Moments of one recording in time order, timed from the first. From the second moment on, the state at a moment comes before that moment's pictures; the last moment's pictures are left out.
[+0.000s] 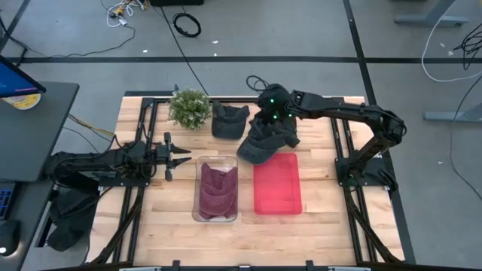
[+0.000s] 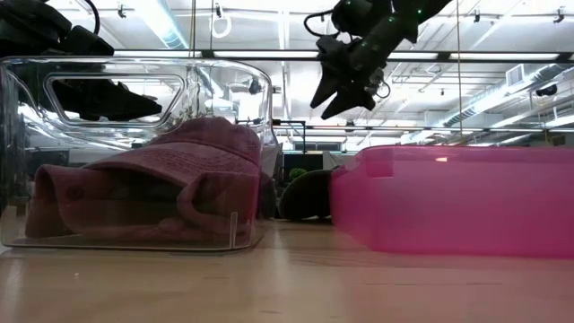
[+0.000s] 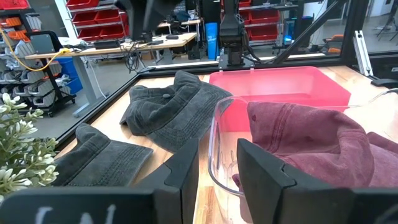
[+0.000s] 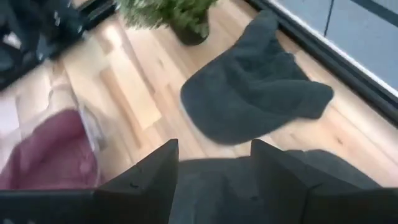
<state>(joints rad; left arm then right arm) 0.08 0.15 0.01 0.05 -0.08 0.09 -0.37 1.60 1.33 -0.53 -0.08 0.29</state>
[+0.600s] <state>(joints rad) 0.08 0.15 0.01 0.05 -0.08 0.09 -0.27 1.60 1.18 -0.50 -0.06 0.07</state>
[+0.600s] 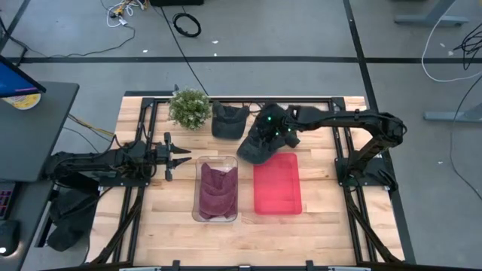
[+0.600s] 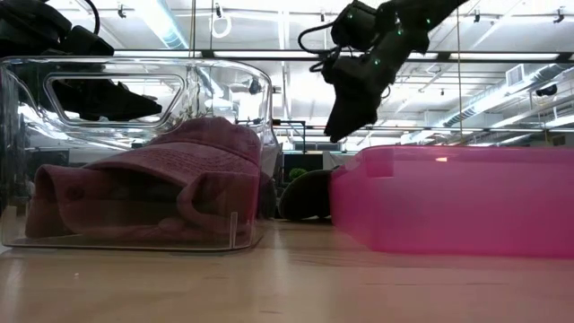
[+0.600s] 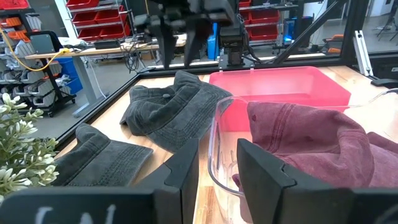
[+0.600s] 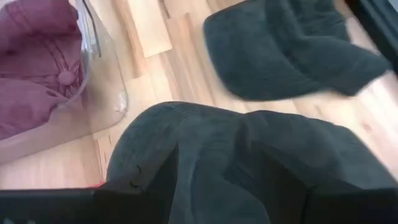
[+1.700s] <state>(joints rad) 0.08 0.15 0.01 0.05 -0.08 0.09 -0.31 1.68 1.10 -0.47 -0.07 0.15</state>
